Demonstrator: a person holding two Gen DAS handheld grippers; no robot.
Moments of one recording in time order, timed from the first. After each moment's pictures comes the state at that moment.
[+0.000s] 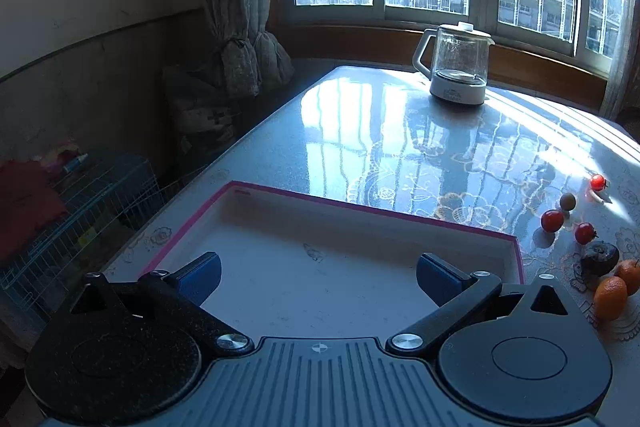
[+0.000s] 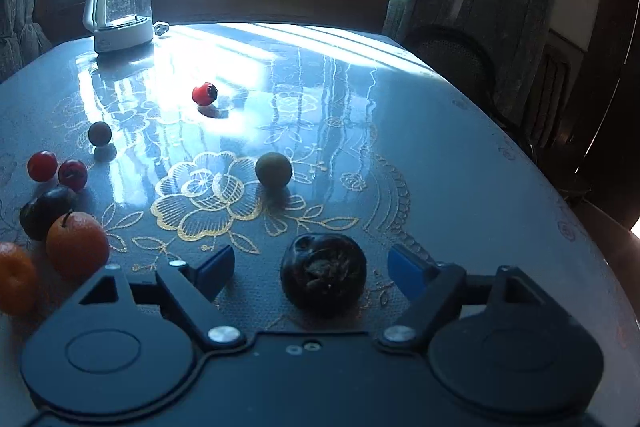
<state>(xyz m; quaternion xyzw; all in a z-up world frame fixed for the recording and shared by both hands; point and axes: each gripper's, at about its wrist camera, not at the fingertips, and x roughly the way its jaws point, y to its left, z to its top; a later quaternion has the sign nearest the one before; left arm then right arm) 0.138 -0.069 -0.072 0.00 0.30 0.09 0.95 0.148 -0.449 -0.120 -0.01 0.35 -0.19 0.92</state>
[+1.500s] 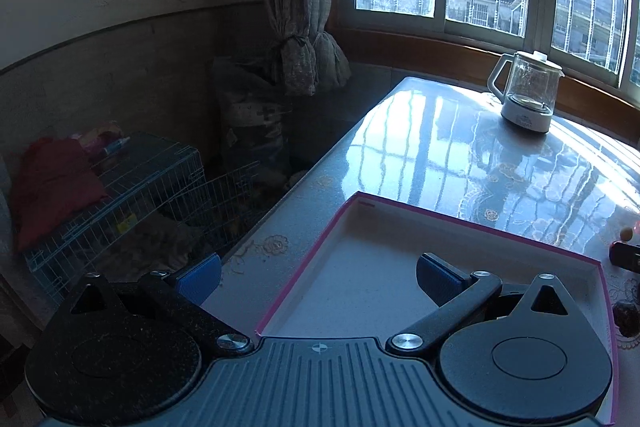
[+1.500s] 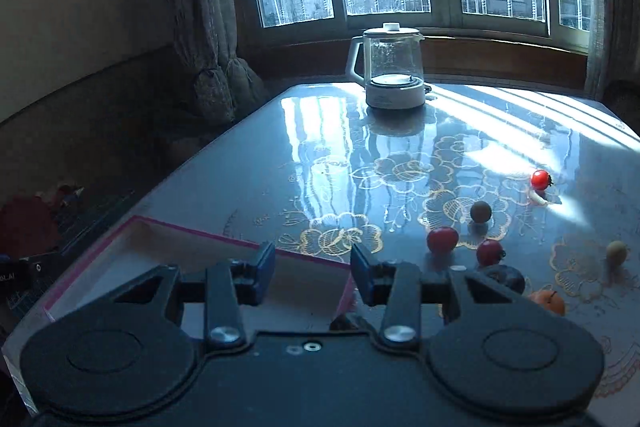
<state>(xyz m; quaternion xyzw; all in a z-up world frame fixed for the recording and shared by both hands) 0.127 0.050 -0.066 -0.04 0.30 0.14 0.94 0.170 -0.231 -0.058 0.04 0.29 0.10 0.95</state>
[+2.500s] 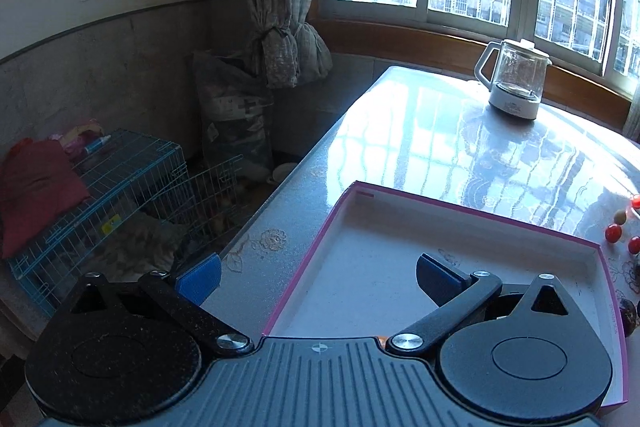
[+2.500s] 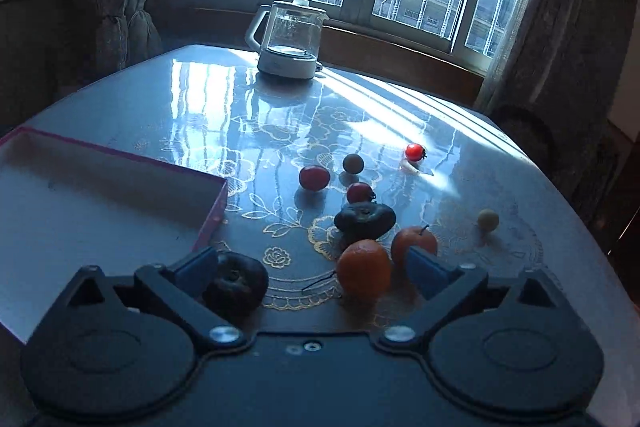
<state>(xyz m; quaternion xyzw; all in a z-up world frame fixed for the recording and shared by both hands) 0.135 0.064 -0.076 -0.03 0.31 0.10 0.94 0.123 -0.233 -0.099 -0.08 0.30 -0.11 0.94</state>
